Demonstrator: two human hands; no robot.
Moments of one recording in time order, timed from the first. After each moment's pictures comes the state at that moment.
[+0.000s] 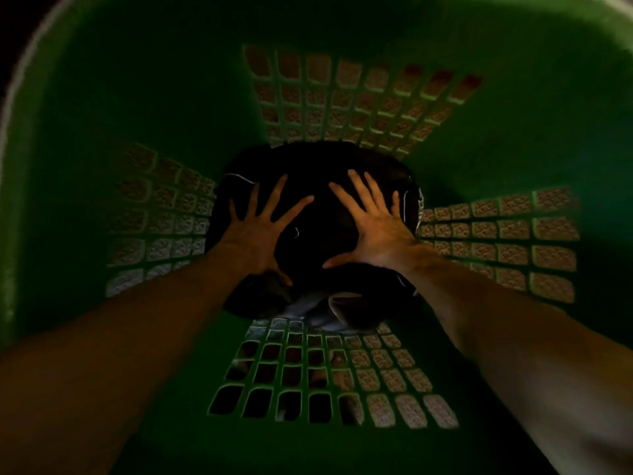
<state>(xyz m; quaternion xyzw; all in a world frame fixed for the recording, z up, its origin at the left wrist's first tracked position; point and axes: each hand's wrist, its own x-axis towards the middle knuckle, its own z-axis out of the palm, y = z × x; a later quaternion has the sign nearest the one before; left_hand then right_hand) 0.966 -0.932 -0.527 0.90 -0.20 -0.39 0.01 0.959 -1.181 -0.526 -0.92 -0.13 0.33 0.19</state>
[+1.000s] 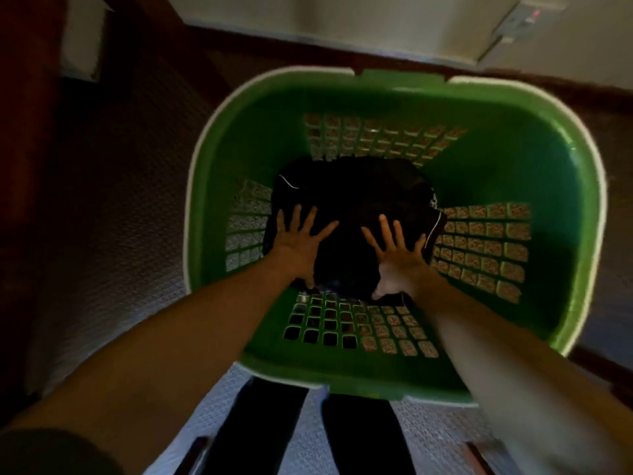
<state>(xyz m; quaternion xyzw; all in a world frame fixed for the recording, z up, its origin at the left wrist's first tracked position) 0.945 -0.940 -0.407 0.83 -0.20 -0.50 -0.10 0.910 -1.152 -0.427 -0.84 -0.10 0.54 0.00</state>
